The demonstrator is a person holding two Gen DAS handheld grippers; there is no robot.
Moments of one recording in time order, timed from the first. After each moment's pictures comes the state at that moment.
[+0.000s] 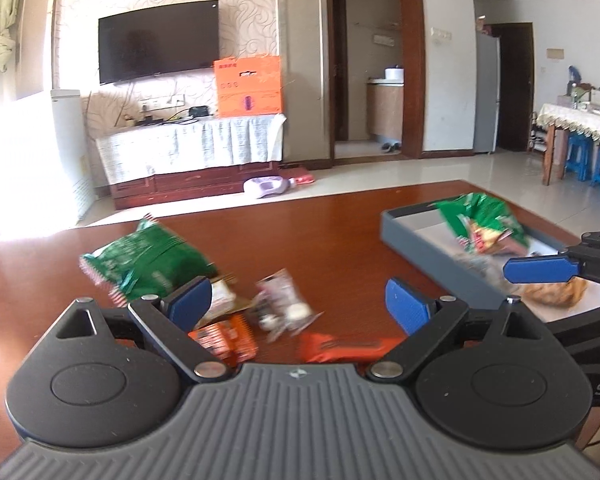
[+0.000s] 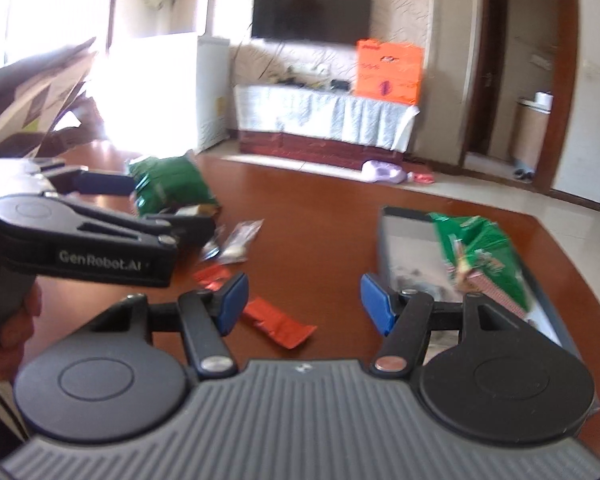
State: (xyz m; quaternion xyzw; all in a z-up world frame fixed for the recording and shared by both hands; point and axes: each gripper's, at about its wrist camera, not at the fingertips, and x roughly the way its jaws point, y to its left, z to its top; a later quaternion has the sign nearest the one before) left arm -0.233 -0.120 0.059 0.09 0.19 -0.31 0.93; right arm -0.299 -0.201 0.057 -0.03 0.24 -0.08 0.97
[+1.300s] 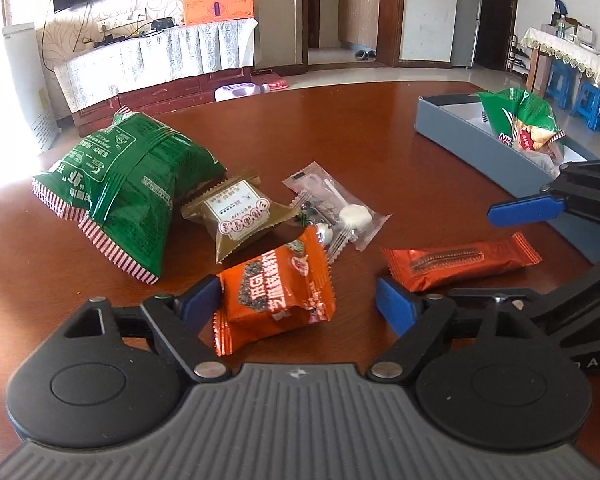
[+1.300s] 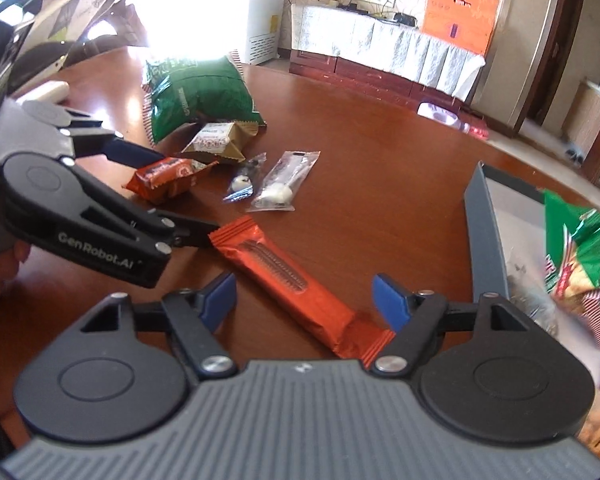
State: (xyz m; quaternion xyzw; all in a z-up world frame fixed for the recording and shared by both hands) left arm -0.134 -0.114 0.005 0.14 0.32 -0.35 0.87; right arm -0.222 -0.194 0.023 -0.07 0.36 -0.01 0.93
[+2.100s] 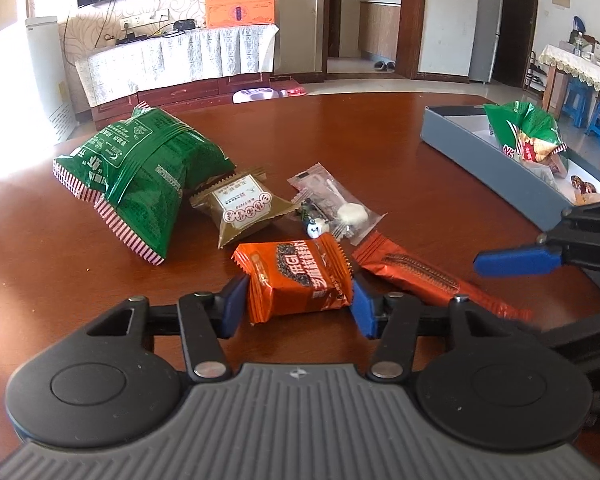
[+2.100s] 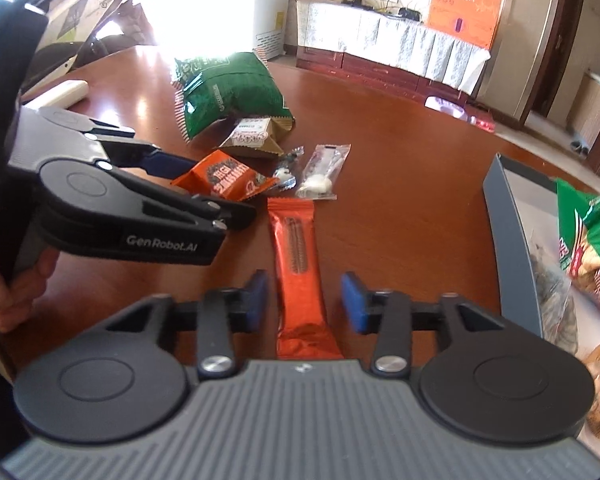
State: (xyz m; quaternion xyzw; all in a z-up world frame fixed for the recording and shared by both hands) left arm -0.151 -0.115 0.005 0.11 0.32 -0.32 0.89; right arm -0.238 -0.166 0.024 -0.07 0.36 -0.01 0.93
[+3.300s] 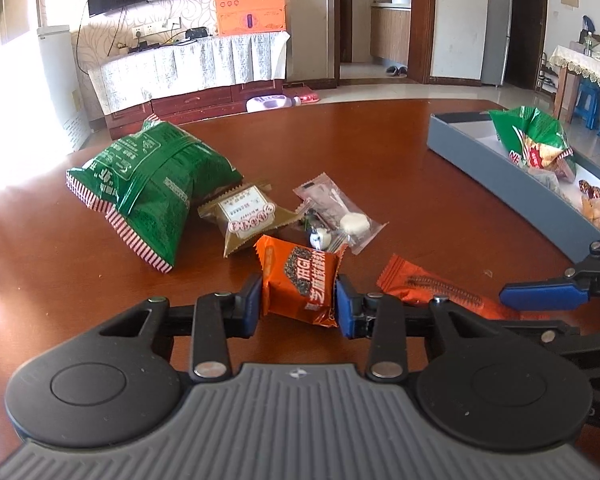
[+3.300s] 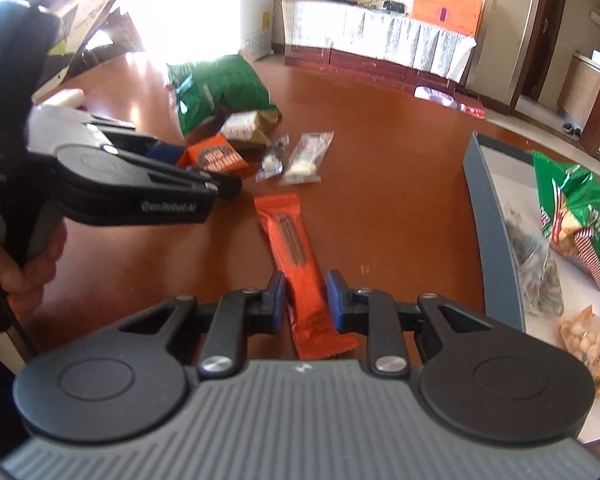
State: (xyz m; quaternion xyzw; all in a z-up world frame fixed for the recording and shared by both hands) left arm -0.159 -0.120 0.007 0.13 0.30 -0.30 0.90; right arm -0.260 -0.174 0.027 -0.04 0.37 -0.02 0.93
